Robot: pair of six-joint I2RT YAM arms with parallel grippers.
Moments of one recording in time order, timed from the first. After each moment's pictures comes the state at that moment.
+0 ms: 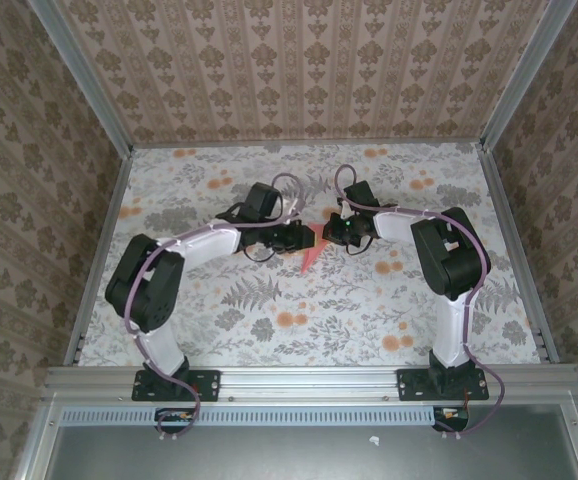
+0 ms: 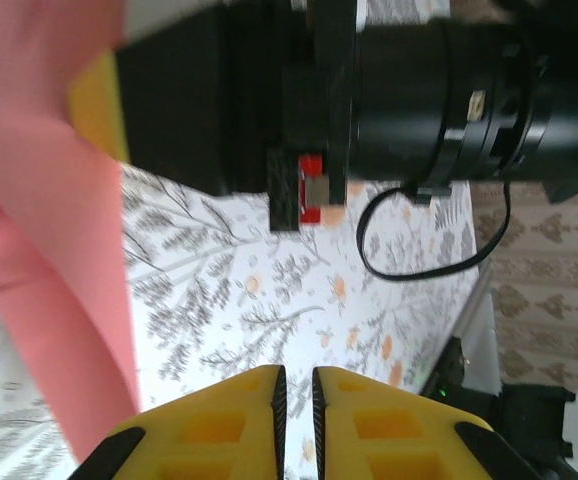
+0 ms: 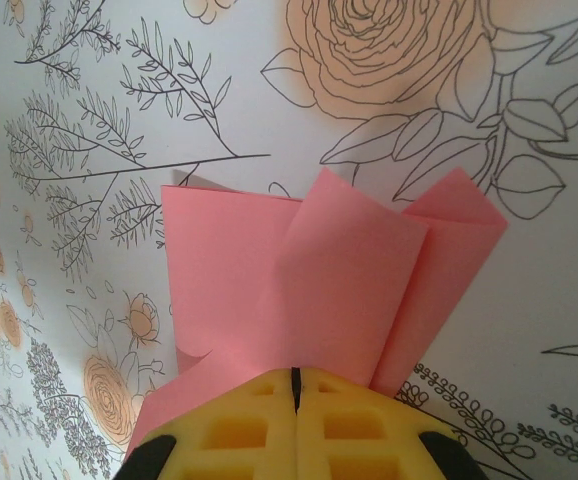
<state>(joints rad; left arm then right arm) -0.63 1.77 1.11 -0.16 0.73 -0.64 0.35 2.02 1.19 -0.19 -0.40 0.63</state>
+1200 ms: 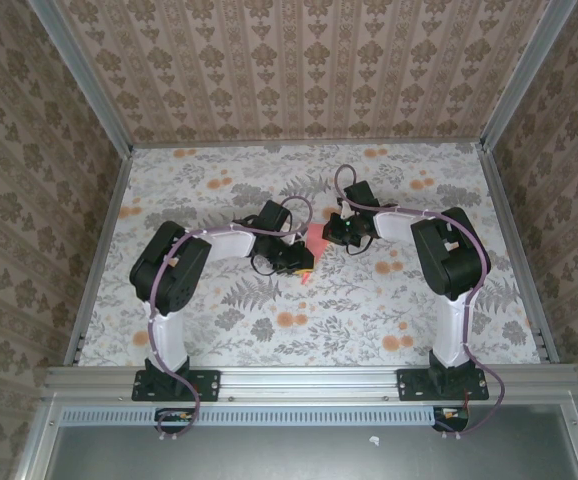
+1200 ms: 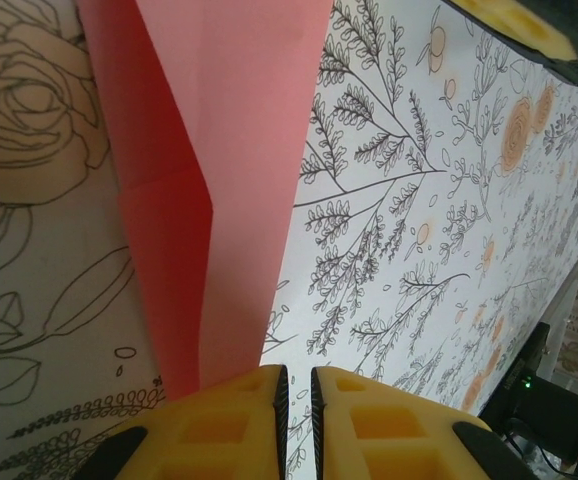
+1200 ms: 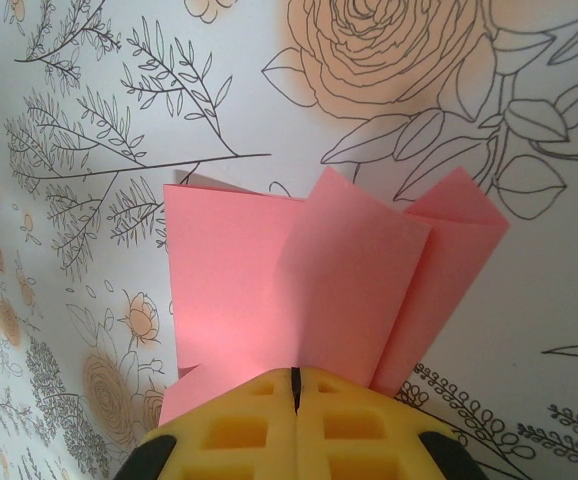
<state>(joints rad) -0.66 1.94 1.11 -0.25 0.68 -0.63 0.35 2.02 1.19 -0.19 -0.41 0.63</state>
